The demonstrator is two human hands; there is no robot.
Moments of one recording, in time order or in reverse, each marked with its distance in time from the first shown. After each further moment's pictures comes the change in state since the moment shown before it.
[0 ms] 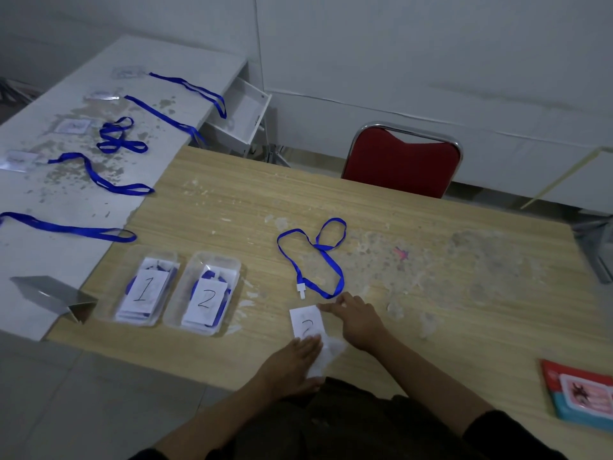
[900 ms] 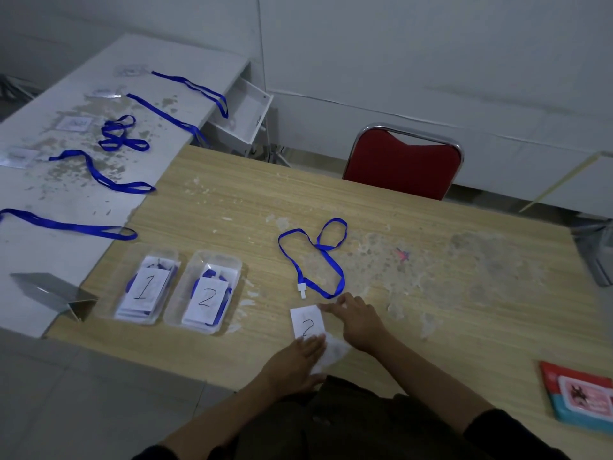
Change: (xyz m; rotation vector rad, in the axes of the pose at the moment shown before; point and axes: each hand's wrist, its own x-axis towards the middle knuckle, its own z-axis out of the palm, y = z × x) left_hand 0.003 0.007 -0.003 0.001 -0.025 0.019; right_hand -0.002 -0.001 -0.001 -0.015 -0.013 -0.007
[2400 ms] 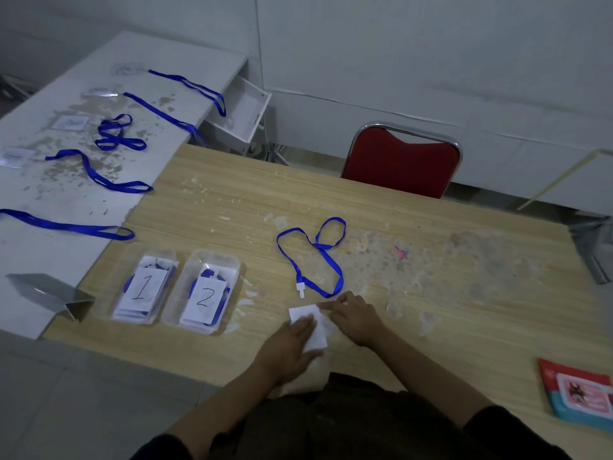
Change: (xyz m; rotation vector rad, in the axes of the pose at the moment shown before) left_hand 0.007 -0.017 -0.007 -0.116 0.202 -0.151; right_hand 0.010 0.009 0.007 0.118 -0.022 0.053
